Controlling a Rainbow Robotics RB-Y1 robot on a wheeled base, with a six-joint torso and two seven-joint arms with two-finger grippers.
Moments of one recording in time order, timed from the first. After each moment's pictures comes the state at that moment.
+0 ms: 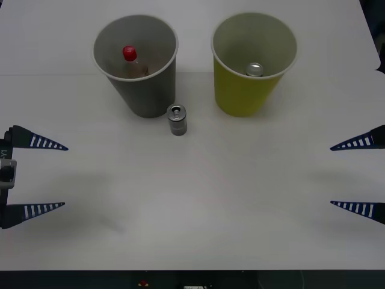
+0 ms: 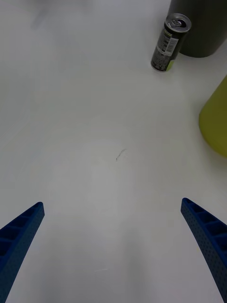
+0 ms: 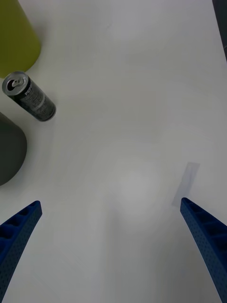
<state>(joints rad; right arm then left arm) 0.26 -1.13 -0.26 -2.01 1.31 -1.13 -0.09 0.26 1.13 0.26 -2.01 -1.31 -1.13 -0.09</state>
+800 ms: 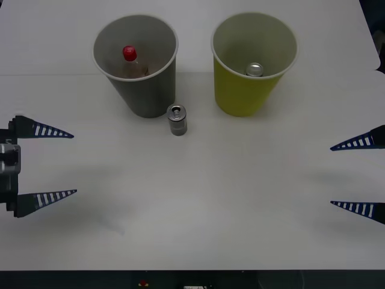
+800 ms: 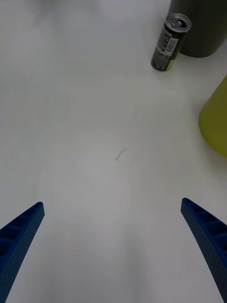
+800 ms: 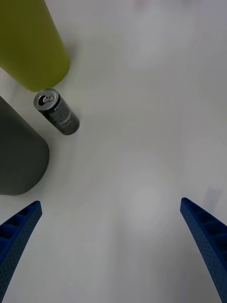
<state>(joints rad) 0.26 -1.13 -0.26 -2.01 1.31 -1.13 -0.09 0.25 1.15 0.22 -2.02 -1.23 -1.01 -0.06</state>
